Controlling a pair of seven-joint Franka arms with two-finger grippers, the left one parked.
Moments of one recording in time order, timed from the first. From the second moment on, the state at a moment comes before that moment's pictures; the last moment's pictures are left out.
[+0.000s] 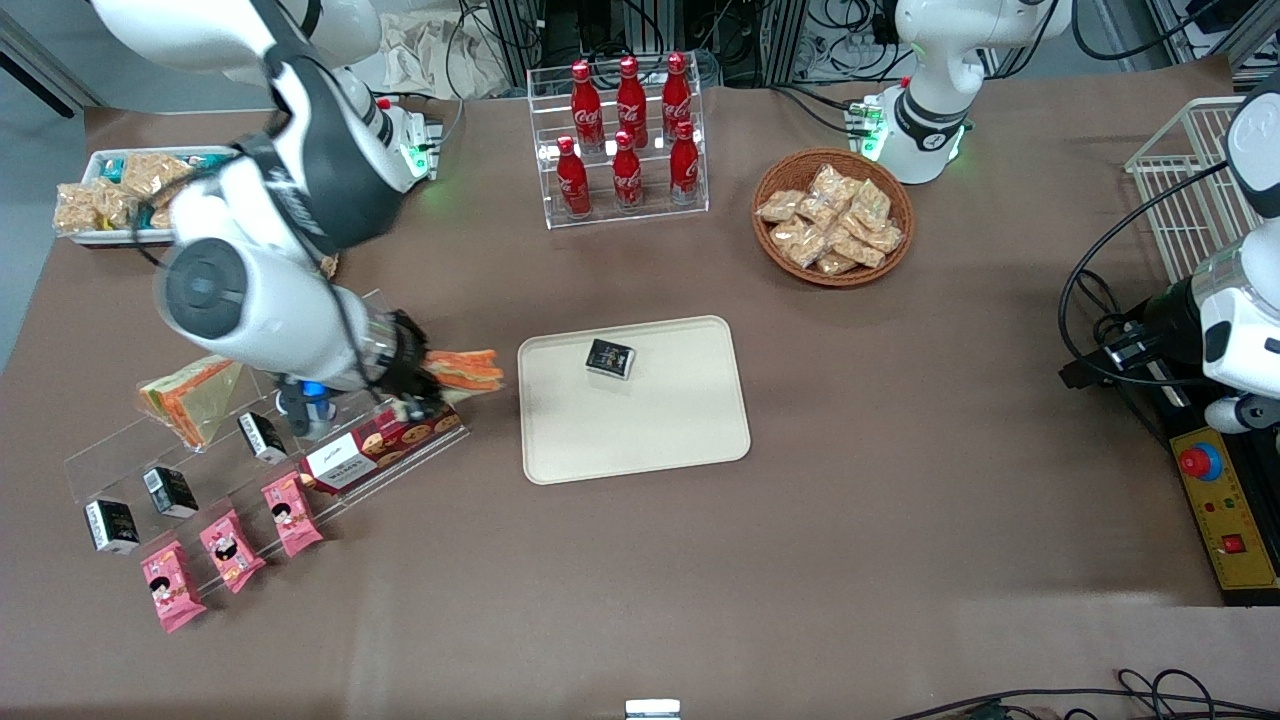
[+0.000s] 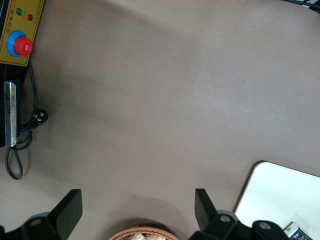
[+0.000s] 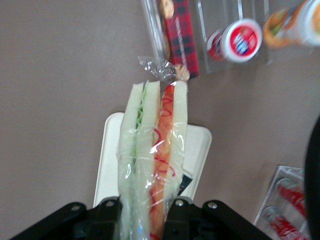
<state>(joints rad) 0.28 0.37 0.14 -1.44 0.13 1.73 1.67</state>
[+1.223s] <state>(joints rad) 0.52 0.72 0.13 -1.47 0.13 2.24 1.97</state>
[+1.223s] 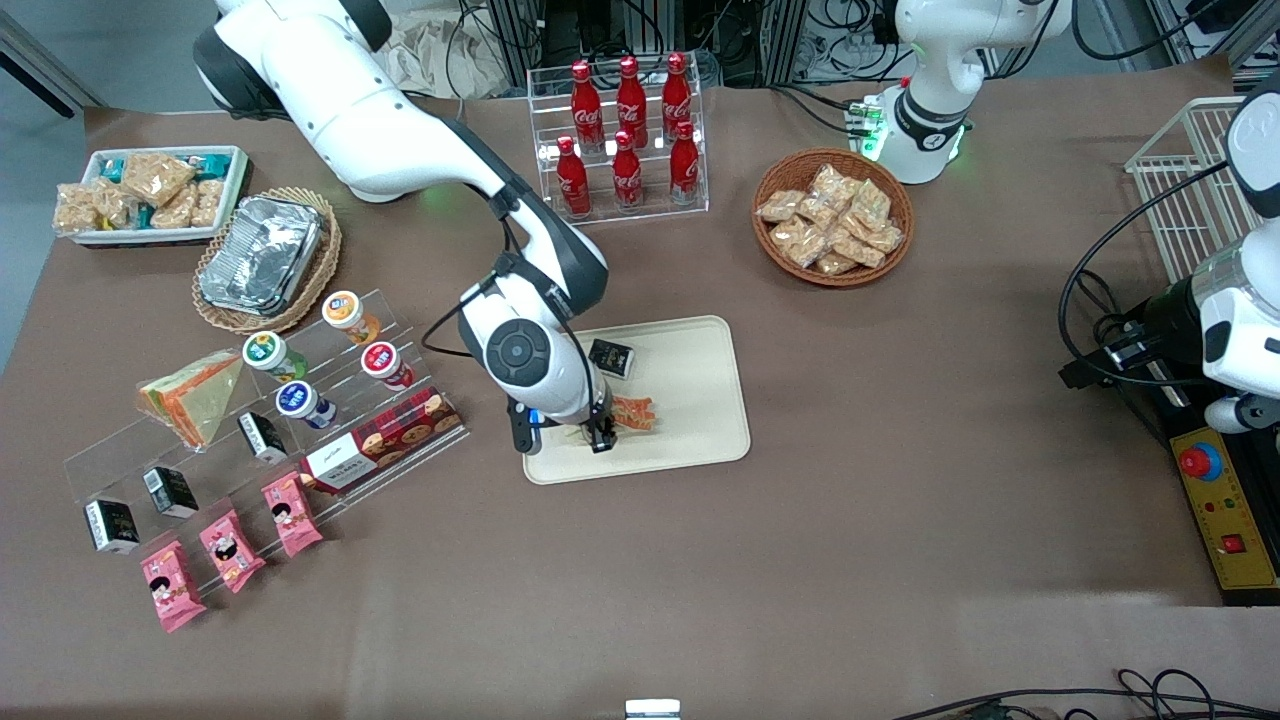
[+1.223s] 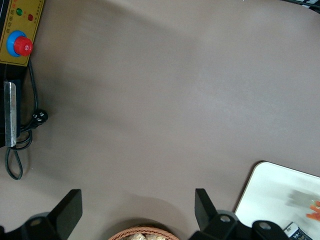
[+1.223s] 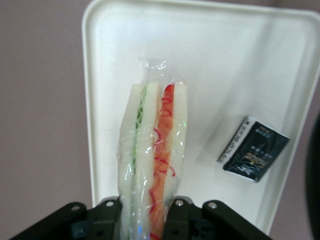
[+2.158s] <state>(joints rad) 0.54 0.77 0.13 -1.48 0.13 2.33 2.02</state>
